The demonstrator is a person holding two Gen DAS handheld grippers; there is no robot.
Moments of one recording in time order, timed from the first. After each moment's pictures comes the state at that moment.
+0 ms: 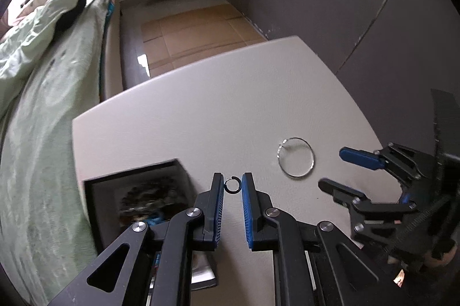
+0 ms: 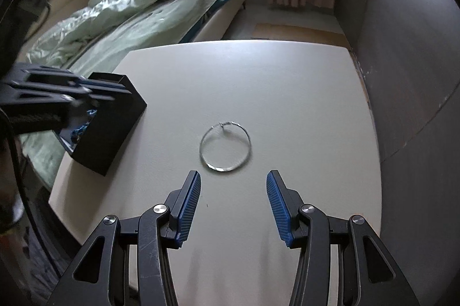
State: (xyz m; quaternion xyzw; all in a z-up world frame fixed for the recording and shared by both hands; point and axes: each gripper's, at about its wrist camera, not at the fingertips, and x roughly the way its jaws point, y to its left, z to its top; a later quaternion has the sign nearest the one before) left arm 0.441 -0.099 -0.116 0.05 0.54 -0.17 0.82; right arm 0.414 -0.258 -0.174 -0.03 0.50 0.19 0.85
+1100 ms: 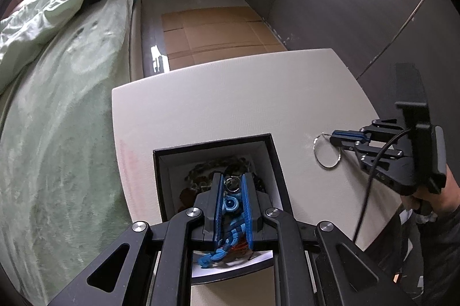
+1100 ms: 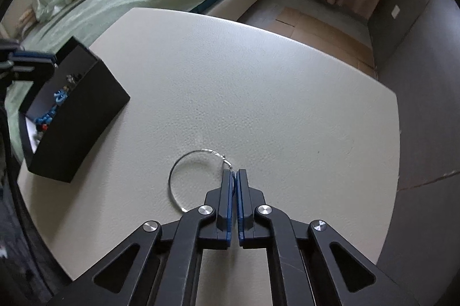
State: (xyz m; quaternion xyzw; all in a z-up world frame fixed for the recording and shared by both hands) left arm 0.443 -0.020 -0.127 -0.01 0.55 -0.15 0.82; right arm 0.473 -0.226 -0.192 -0.15 0.54 0.23 0.79
